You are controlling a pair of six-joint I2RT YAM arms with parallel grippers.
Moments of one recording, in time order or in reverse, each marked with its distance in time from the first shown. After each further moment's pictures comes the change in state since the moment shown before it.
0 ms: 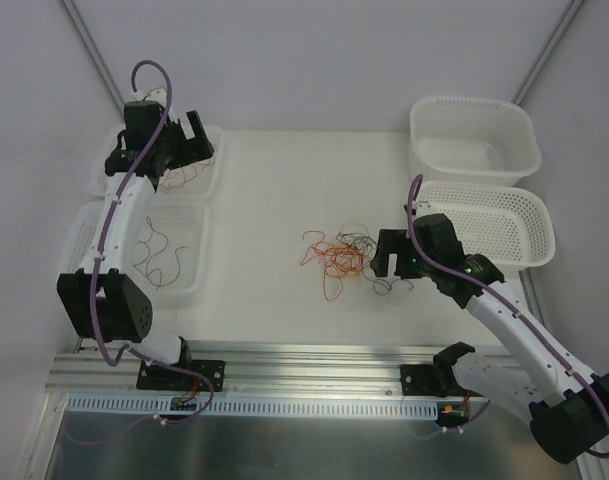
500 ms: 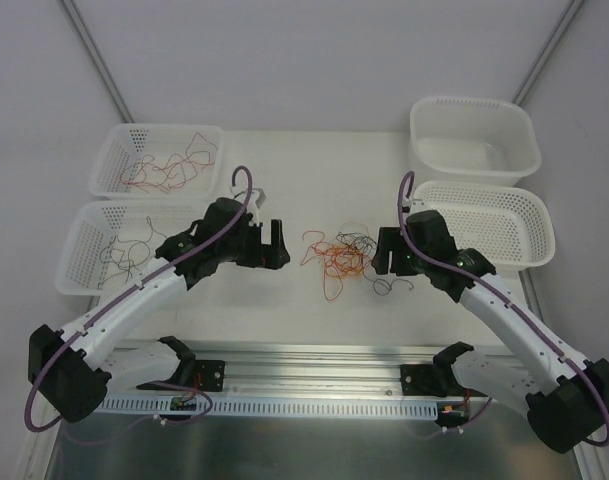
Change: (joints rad) left arm -0.621 -0.519 -0.658 0.028 -0.024 -0.152; right arm 0.018 0.028 0.001 0.023 0.009 0.014
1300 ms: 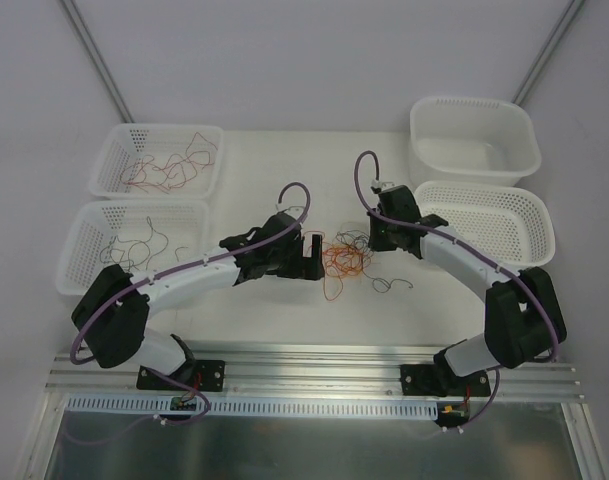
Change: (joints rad) left arm -0.271 0.324 -0.059 0.242 -0.088 -0.206; right arm -0.061 0.509 0.128 0.245 -0.031 -0.115
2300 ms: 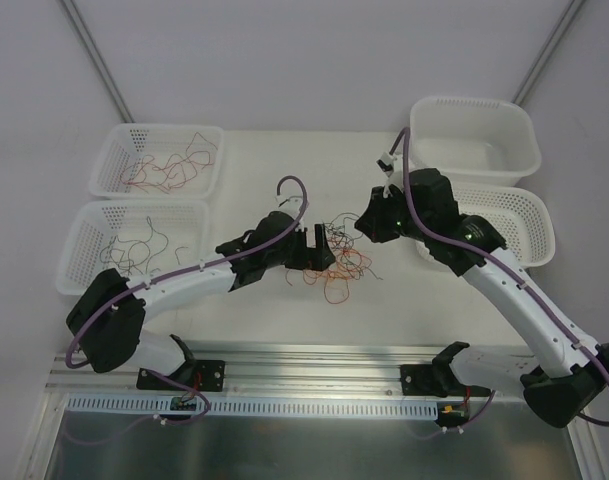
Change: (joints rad) left arm -0.006 -0.015 -0.024 0.231 -0.006 0.000; right arm 0.168 -0.340 0.323 -0.276 -0.118 0.017
